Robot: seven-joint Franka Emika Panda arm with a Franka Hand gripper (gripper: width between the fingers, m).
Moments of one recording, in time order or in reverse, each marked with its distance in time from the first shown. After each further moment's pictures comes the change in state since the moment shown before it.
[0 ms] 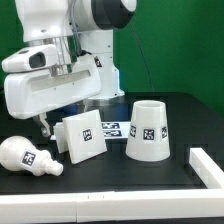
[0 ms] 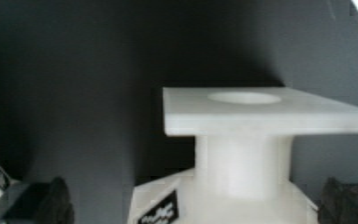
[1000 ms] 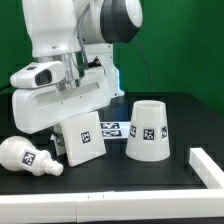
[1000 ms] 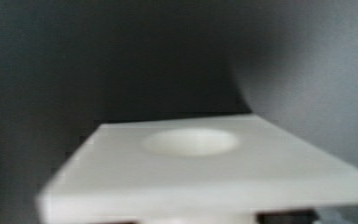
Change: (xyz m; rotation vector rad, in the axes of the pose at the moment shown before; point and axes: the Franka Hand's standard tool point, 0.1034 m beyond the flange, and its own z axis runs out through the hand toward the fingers) arm 0.006 -0.013 0.019 0.022 -0.022 0.091
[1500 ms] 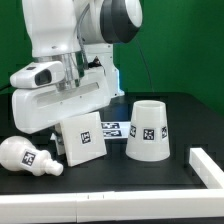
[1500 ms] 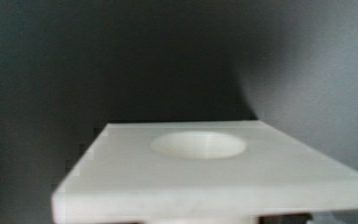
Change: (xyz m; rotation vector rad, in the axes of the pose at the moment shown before) arm 0.000 0.000 0.000 0.000 0.000 0.002
